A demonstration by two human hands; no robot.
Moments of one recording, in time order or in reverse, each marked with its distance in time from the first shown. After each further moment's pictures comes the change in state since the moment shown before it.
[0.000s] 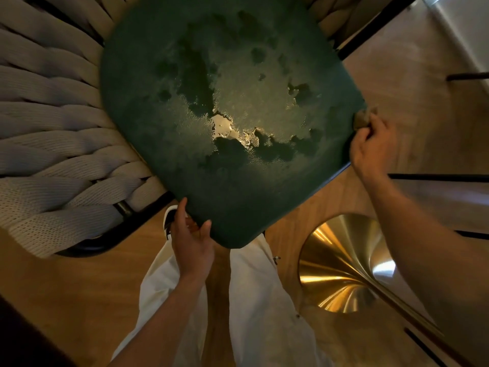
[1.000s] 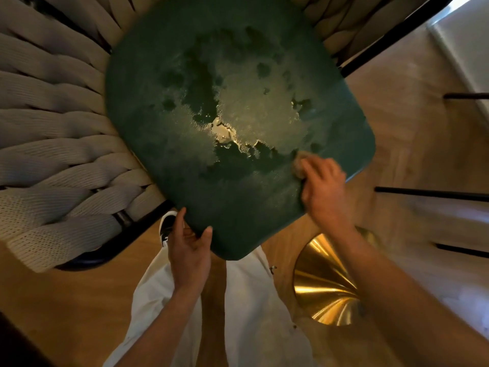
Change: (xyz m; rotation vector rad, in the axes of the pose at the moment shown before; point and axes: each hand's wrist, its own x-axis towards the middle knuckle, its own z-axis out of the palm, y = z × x) left_hand 0.000 0.012 -0.003 -0.087 -0.047 -0.095; right_hand -0.087 -0.035 0.020 -0.123 -0.064 -0.650
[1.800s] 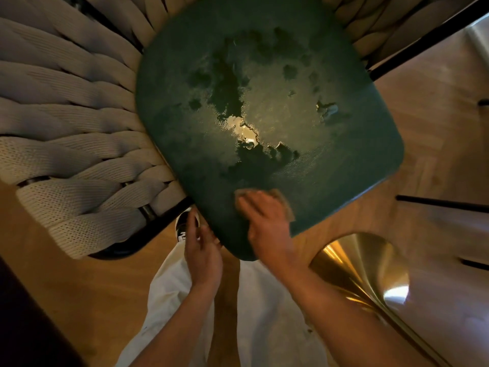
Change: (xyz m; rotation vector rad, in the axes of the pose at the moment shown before) left_hand 0.001 -0.001 0.003 -0.200 0.113 -0.131; right_hand -0.037 -0.138 0.030 0.289 -0.213 -0.055
